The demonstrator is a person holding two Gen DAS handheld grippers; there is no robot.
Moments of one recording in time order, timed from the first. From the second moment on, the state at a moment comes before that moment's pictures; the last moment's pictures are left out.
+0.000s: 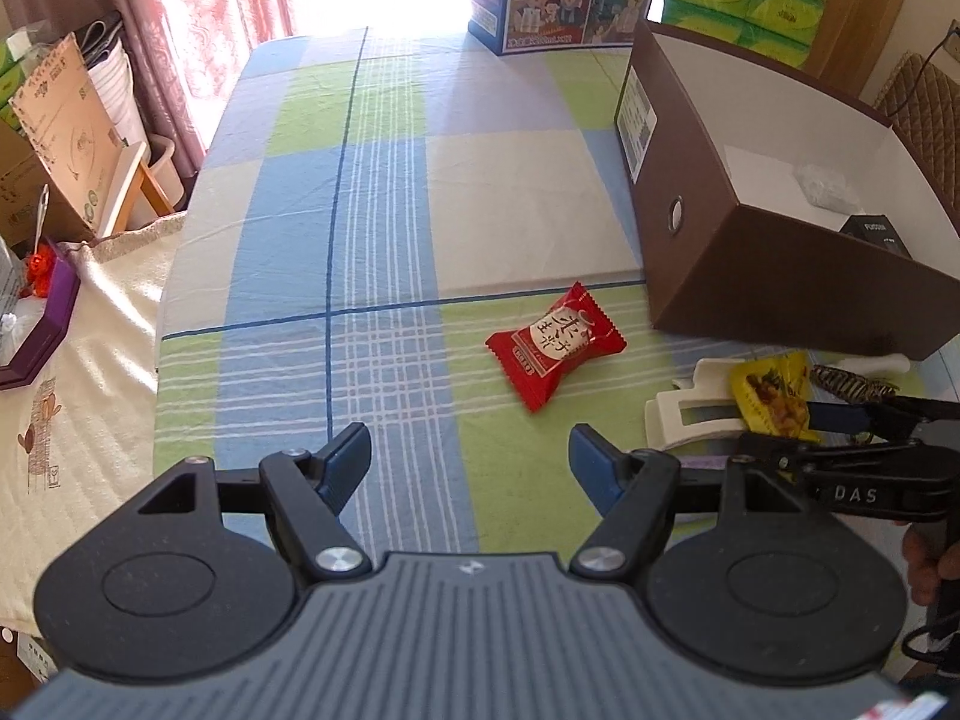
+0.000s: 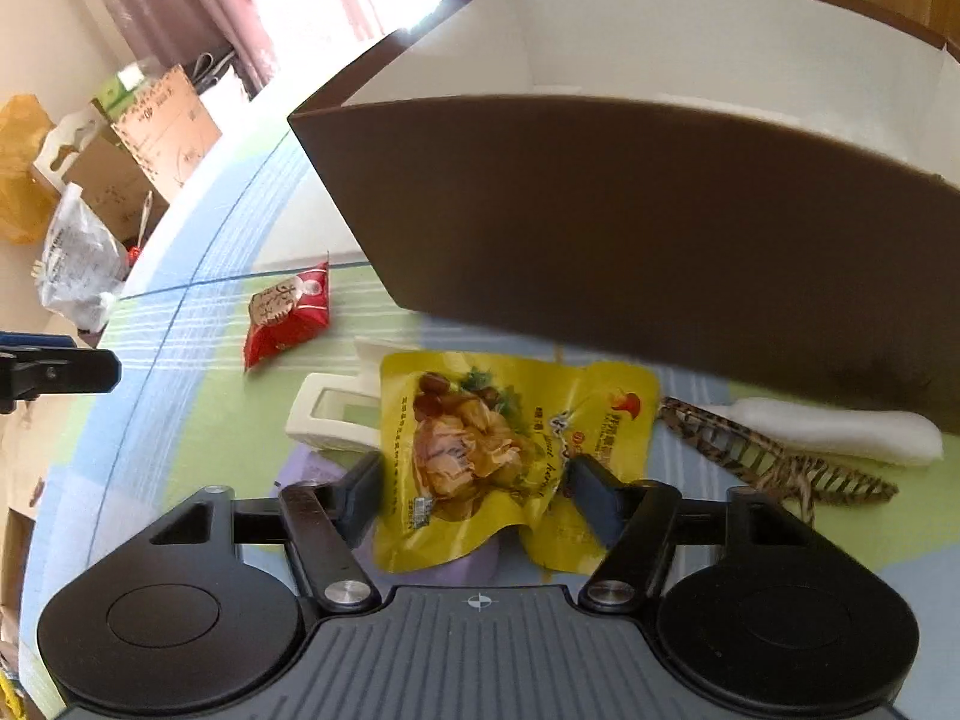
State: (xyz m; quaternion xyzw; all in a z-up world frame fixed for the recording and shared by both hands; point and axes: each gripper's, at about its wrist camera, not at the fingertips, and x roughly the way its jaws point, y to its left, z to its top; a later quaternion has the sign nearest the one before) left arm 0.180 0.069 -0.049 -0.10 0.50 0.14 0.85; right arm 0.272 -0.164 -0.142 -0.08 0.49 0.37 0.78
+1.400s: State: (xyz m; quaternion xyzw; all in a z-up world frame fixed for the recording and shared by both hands) left arm 0.269 0.055 -0.110 0.06 0.51 0.00 0.86; right arm 0.278 -0.321 -0.053 0.01 0.46 0.23 0.86
